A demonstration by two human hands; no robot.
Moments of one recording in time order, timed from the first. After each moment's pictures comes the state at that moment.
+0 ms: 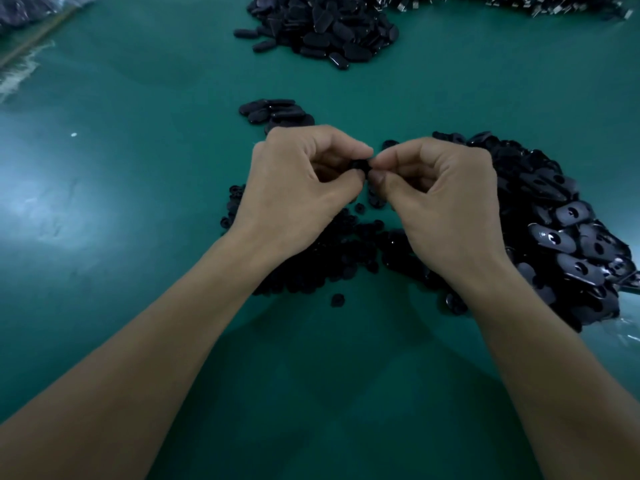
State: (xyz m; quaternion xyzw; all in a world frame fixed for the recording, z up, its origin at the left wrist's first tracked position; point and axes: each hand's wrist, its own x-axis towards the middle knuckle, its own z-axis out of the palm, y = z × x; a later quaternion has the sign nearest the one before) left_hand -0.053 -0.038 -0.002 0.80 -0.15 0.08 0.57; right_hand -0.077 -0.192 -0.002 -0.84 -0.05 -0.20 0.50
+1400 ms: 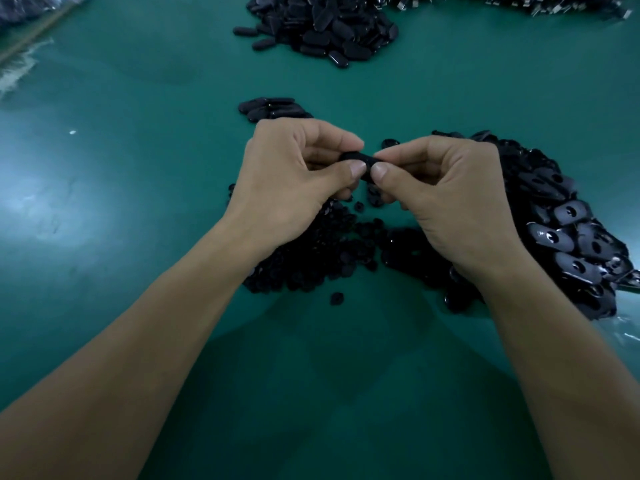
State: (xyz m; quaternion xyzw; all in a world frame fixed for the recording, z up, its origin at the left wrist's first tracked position) left_hand -0.050 -0.032 0.007 0.77 -0.11 0.01 0.62; right_hand -0.073 -0.205 -0.001 -0.80 -0.08 -0.13 0.58
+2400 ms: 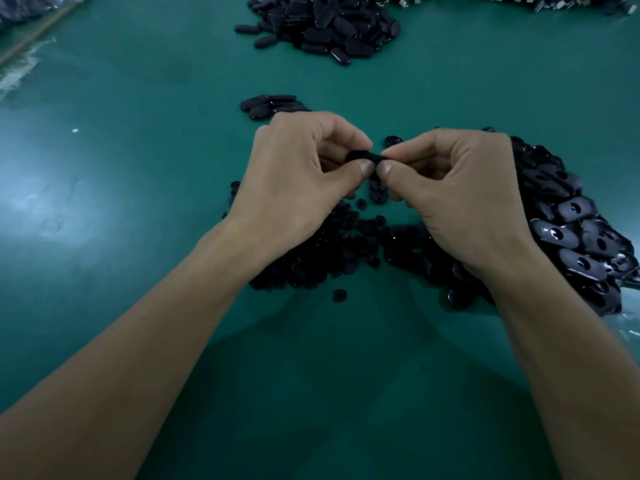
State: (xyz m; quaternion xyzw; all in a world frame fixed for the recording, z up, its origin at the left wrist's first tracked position) left_hand -0.052 -0.035 0.006 0.83 -0.16 0.07 0.53; right_hand -0.074 -0.206 0.002 -0.83 -0.04 -0.15 0.54
